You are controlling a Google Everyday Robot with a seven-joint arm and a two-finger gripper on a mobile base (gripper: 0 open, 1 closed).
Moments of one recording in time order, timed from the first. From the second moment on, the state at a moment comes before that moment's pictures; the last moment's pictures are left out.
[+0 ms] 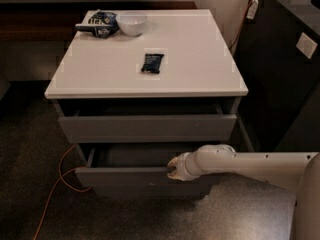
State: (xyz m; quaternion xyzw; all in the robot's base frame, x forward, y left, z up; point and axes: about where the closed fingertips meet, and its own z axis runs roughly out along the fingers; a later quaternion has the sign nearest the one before) arm 0.575 -0.061 0.450 -0.68 0.66 0.06 0.30
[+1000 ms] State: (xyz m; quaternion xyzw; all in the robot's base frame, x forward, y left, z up) arm 0.574 -0.061 0.450 -0.68 0.66 0.06 0.30
